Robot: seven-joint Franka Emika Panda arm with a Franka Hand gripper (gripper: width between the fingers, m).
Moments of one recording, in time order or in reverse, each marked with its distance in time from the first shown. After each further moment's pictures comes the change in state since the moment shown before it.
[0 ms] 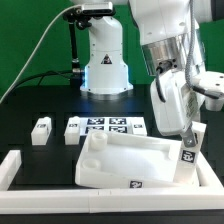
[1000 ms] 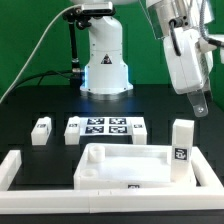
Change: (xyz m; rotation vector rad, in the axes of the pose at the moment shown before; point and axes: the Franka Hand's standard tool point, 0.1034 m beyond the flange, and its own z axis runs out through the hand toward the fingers) arm -0.027 0.002 -0.050 0.033 -0.041 -0.074
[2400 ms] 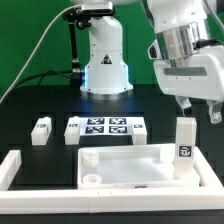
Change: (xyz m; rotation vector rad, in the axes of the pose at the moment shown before) arm 0.031 0.100 0.038 -0.082 0.012 -0.846
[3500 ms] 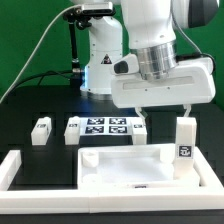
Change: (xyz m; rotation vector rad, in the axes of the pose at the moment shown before) arm 0.023 0.066 0.011 -0.114 -0.021 -0.684
